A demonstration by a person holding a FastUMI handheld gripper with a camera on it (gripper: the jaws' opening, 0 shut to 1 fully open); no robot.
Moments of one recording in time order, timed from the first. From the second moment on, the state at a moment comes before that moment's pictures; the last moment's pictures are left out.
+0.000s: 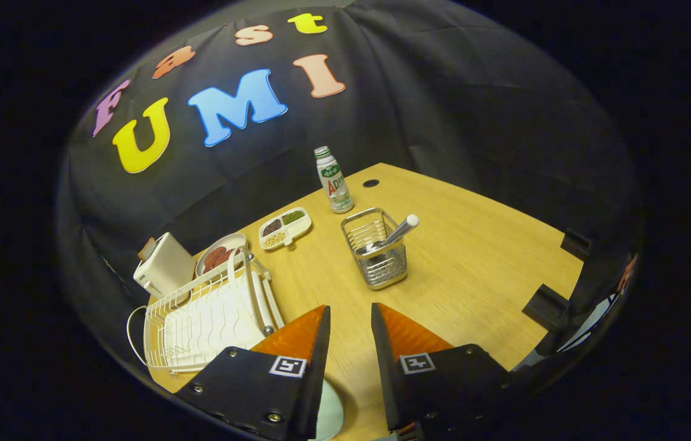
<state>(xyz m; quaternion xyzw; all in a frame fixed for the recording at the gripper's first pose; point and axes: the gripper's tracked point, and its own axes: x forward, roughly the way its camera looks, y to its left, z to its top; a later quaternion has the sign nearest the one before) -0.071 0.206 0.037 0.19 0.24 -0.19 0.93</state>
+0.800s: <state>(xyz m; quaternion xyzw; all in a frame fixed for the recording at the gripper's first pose) 0.011 0.123 0.016 0.20 0.19 -0.24 0.93</state>
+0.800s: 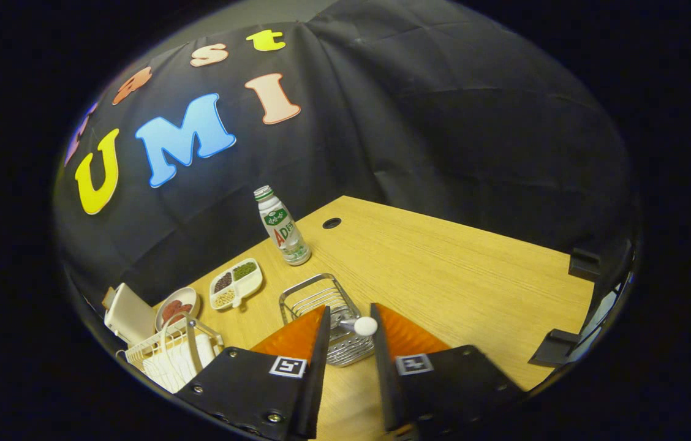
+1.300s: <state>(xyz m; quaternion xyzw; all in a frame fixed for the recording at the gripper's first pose) 0.028 0.131 0.034 0.16 0.20 -0.22 0.94</state>
